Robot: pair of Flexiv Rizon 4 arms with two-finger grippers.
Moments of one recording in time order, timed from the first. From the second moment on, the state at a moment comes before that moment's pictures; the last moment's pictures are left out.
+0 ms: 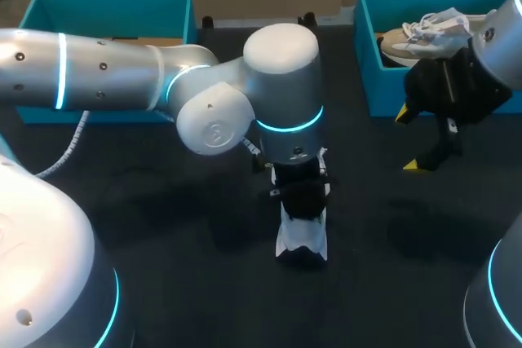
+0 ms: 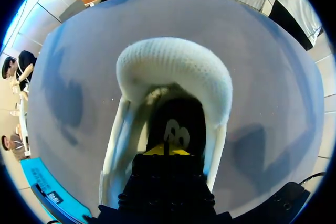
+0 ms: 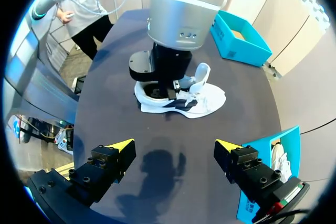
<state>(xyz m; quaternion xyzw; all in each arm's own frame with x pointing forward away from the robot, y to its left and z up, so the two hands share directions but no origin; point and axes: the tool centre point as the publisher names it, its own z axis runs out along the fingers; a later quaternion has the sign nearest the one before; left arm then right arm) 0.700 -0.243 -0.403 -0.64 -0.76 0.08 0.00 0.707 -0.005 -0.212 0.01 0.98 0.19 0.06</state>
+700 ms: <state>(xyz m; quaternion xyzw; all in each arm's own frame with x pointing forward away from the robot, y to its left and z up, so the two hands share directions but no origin) 0.710 -0.232 -0.409 -0.64 -0.76 0.06 0.01 0.707 -0.005 -0.212 0.01 0.98 0.19 0.06</state>
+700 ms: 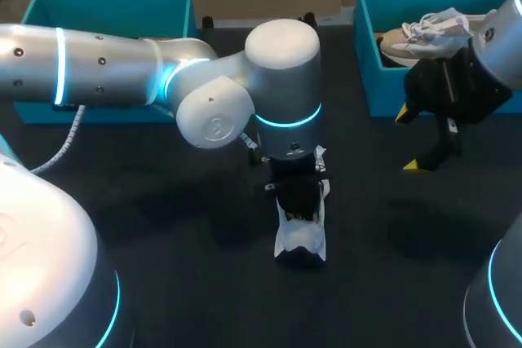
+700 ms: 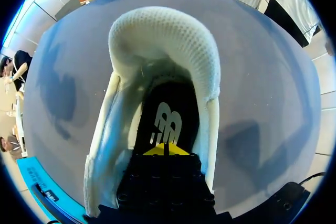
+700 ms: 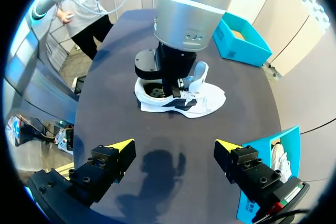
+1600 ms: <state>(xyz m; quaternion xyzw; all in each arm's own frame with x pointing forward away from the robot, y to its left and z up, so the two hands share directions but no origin) 0.718 -0.247 -0.398 -0.66 -0.75 0.07 -0.03 0.707 -0.005 -0.212 0.01 0.98 0.19 0.06</state>
